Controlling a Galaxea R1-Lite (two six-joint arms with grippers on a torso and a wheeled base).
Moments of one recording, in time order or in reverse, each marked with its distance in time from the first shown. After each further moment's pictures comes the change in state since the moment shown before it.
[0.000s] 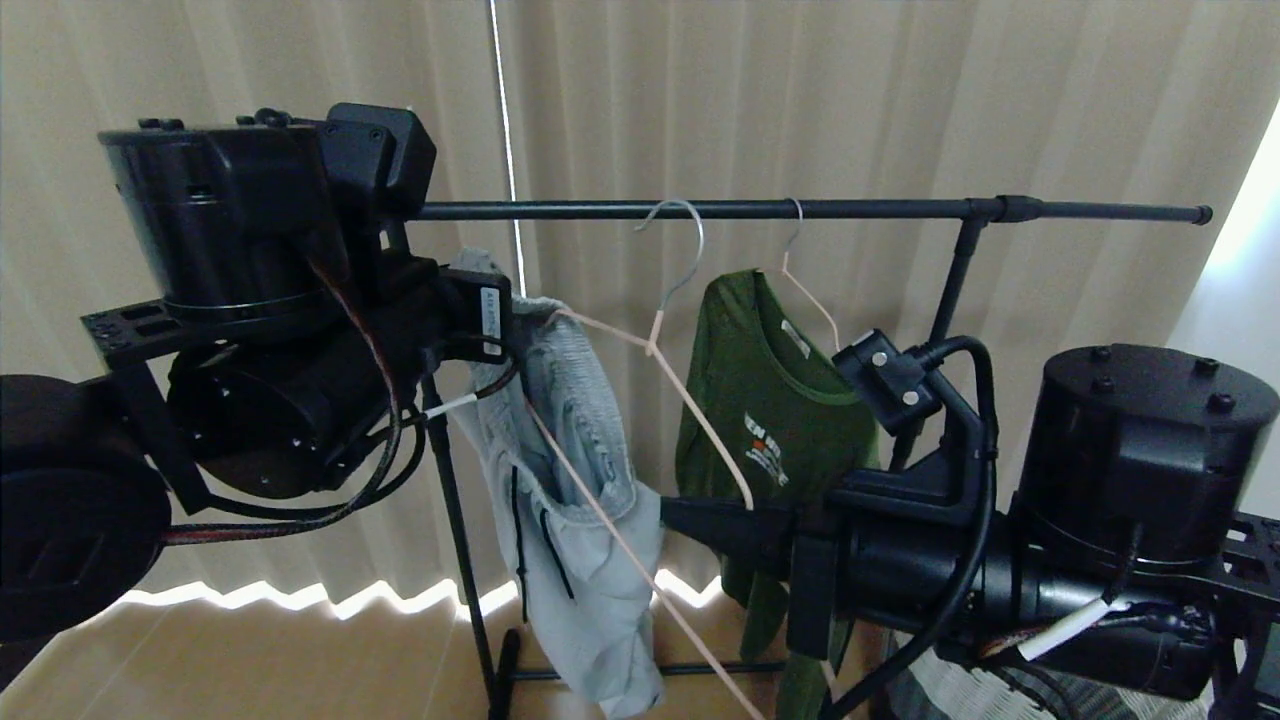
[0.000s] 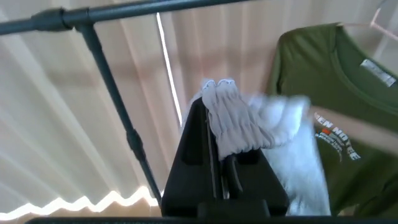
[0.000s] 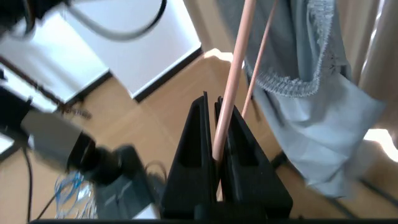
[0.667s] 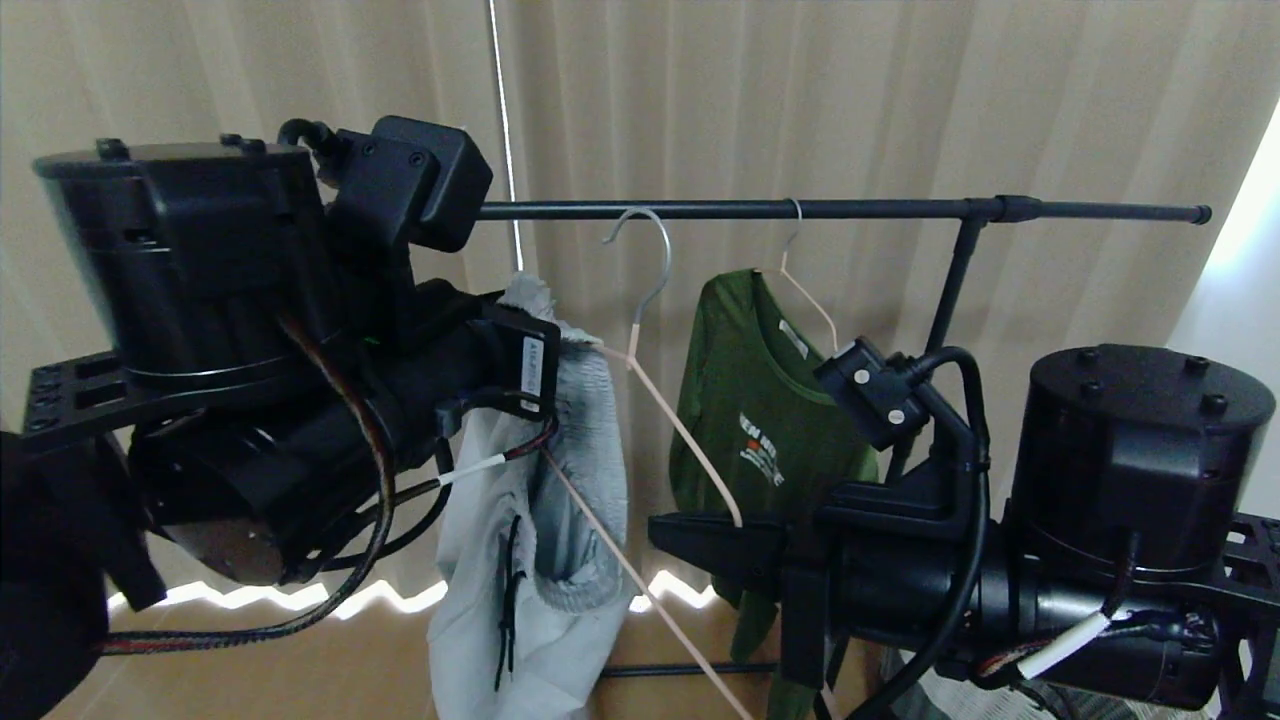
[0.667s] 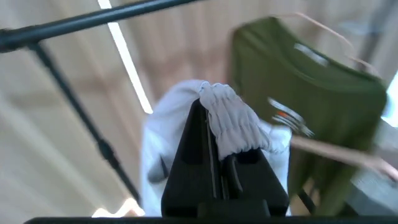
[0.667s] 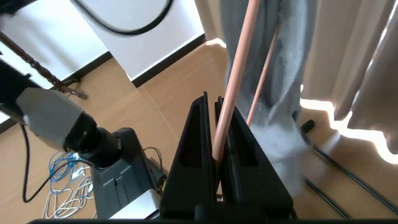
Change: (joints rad) left arm -0.129 -0.062 0.078 -0.001 -0.087 0.044; right arm 0.015 0.001 -0.027 0.053 0.003 -0.053
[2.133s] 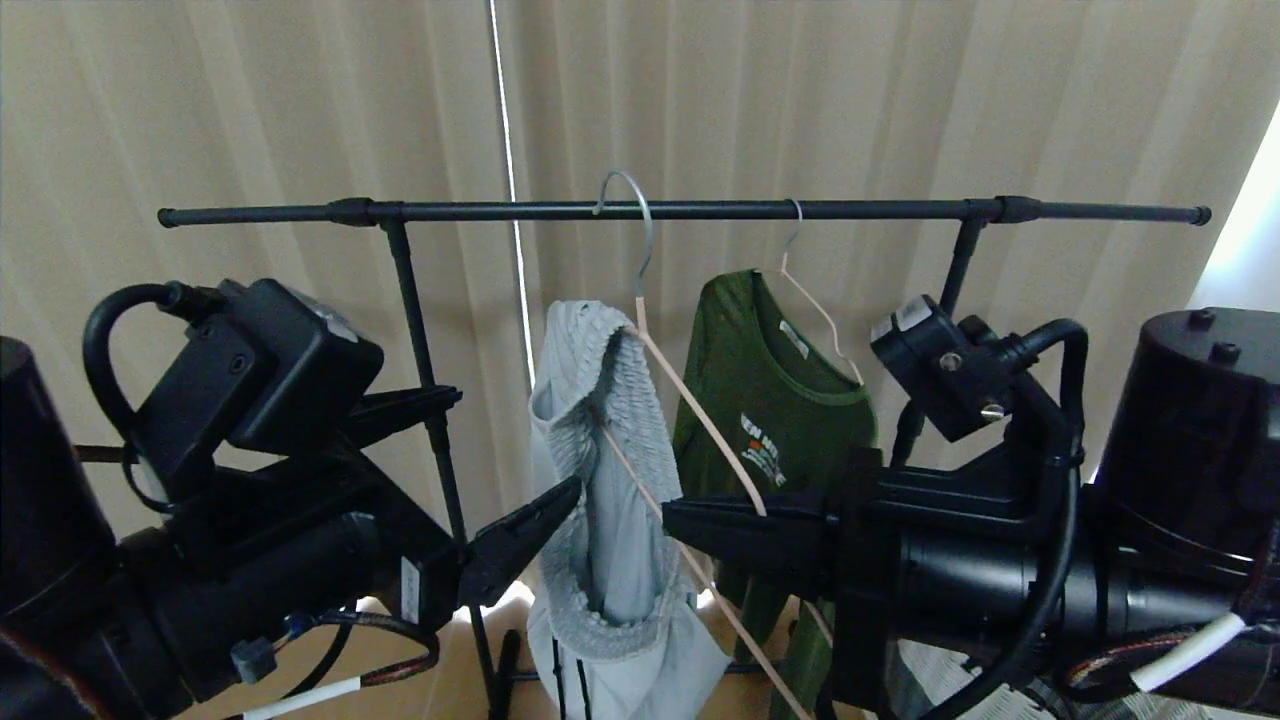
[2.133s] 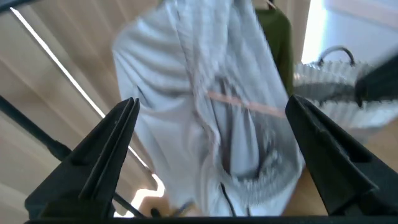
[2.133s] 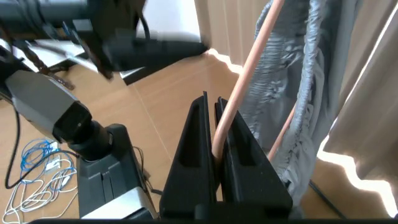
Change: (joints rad) left arm -0.024 -0.249 0.336 -0.008 -0.278 0.057; right arm 0.028 -0.084 -0.013 0.040 0.004 -0.137
